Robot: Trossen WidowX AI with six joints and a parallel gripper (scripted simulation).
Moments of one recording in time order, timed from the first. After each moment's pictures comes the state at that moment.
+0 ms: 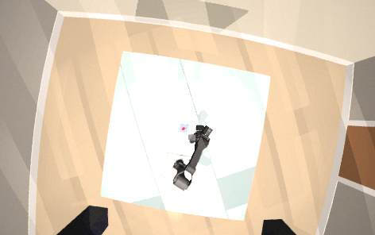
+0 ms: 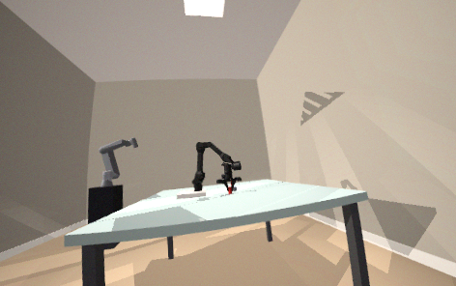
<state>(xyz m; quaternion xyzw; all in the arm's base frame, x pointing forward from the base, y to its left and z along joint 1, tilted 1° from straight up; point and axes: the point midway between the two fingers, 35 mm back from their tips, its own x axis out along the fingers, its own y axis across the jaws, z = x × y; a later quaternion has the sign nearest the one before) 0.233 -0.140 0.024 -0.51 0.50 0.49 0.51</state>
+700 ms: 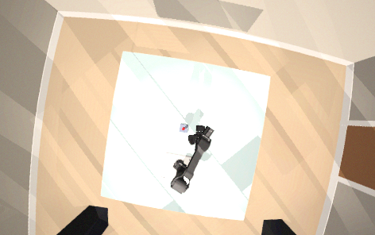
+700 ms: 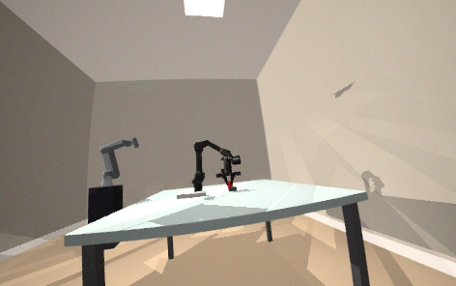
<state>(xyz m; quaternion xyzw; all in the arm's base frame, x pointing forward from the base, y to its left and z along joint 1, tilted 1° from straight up) 0.231 -0.139 0.068 -0.51 0.50 0.49 0.50</state>
